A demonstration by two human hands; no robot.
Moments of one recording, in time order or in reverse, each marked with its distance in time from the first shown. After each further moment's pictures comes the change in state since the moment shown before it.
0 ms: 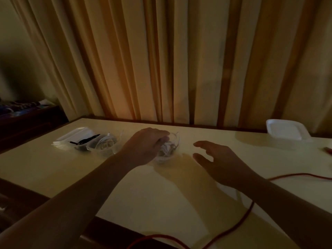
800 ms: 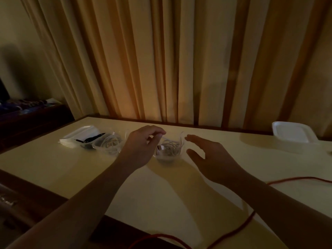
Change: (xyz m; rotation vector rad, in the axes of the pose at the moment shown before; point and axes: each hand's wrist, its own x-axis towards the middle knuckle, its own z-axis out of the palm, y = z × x) left_hand -0.024 -0.004 -0.003 -0.371 0.313 -0.129; right_hand 0.012 -0.026 0.012 -0.004 0.076 -0.137
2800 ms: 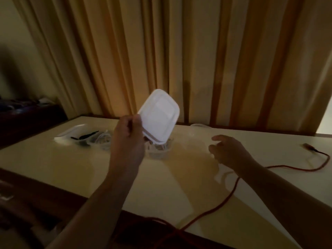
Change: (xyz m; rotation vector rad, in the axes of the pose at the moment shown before) left_hand -0.030 0.073 -0.006 -0.506 0.481 -0.420; right_hand -0.024 0.037 -0.043 0.212 0.067 0.614
